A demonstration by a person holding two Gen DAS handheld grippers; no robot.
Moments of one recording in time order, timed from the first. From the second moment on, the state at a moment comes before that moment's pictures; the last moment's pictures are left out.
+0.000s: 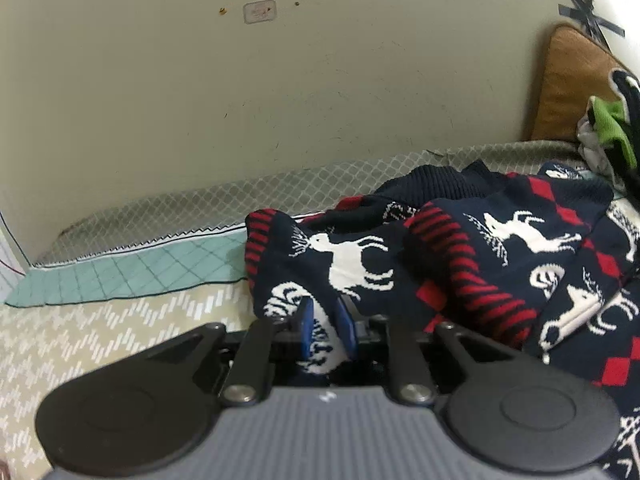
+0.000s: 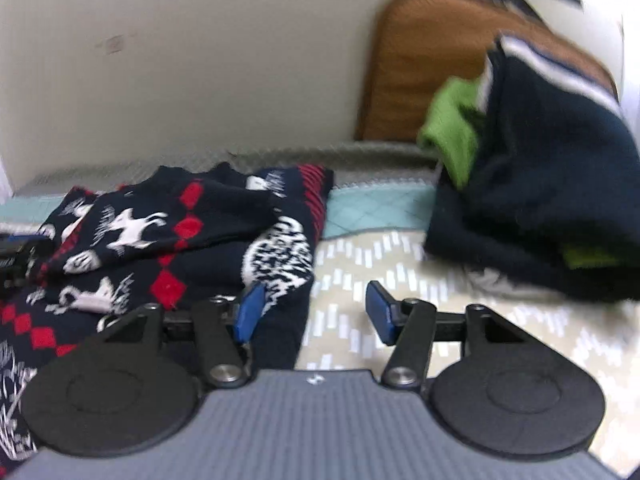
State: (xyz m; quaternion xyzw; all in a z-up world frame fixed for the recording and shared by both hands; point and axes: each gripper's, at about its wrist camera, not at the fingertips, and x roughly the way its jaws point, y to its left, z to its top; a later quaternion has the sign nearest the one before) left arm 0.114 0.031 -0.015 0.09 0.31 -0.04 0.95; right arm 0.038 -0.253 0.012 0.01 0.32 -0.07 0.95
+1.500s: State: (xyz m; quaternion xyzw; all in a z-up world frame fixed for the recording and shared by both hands) left arm -0.159 0.129 0.006 -0.05 0.44 -0.11 0.89; right arm -0.200 -0.250 0.037 0.18 0.37 0.10 0.91
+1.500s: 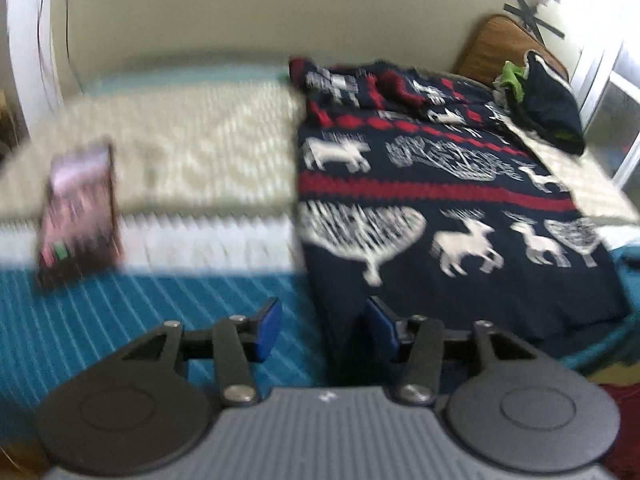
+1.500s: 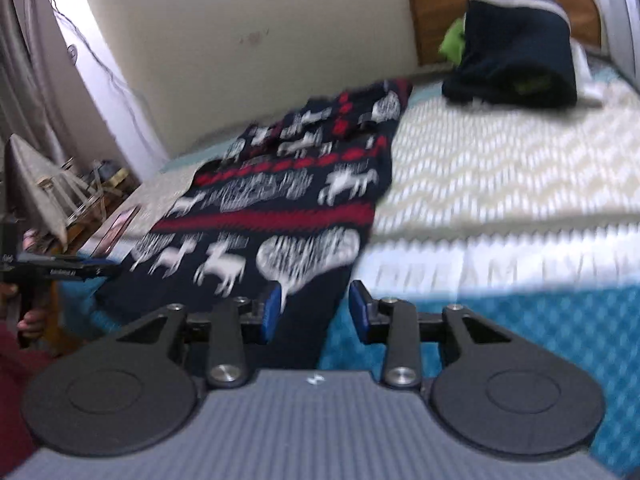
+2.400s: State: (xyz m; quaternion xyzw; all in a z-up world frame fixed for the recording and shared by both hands) left arm -0.005 0.147 0.053 -0.21 0.35 -0.08 0.91; right arm -0.051 -0.303 0.047 0.27 0.27 0.01 0.92
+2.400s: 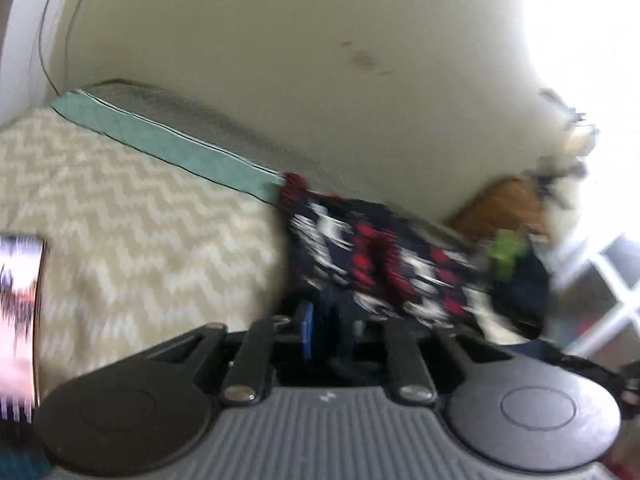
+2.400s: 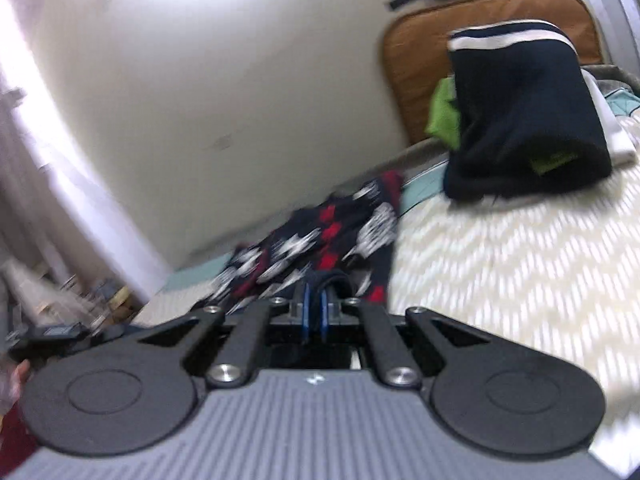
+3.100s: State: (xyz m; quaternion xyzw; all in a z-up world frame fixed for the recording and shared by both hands) left arm 0.006 0.135 0.000 -0.18 0.44 -0.08 0.88; right arm -0.081 -0.276 0.019 0.23 0.33 0.02 0.92
